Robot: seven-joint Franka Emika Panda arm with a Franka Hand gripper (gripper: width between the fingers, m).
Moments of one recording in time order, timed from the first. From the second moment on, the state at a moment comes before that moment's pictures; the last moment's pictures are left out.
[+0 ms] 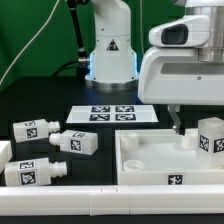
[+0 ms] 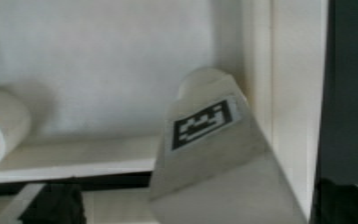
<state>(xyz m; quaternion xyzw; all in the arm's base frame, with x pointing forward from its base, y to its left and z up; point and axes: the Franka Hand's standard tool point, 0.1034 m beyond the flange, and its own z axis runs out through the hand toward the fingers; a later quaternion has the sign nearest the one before) 0.633 0.130 0.080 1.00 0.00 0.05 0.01</state>
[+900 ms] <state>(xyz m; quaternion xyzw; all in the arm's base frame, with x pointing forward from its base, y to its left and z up) 0.633 0.130 0.079 1.00 -0.06 0.05 0.01</state>
